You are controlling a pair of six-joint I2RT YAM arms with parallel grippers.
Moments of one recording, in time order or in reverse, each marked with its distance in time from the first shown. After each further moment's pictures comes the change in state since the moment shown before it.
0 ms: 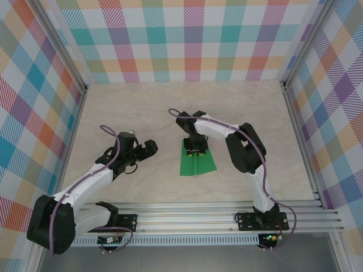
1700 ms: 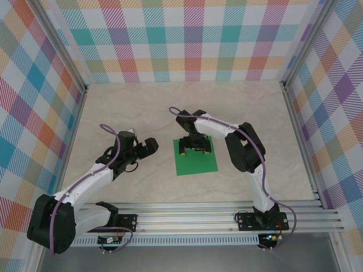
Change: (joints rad) left arm 0.000 0.011 0.000 0.064 0.003 0.005; right arm -0.006 0.025 0.030 0.013 -0.014 0.018
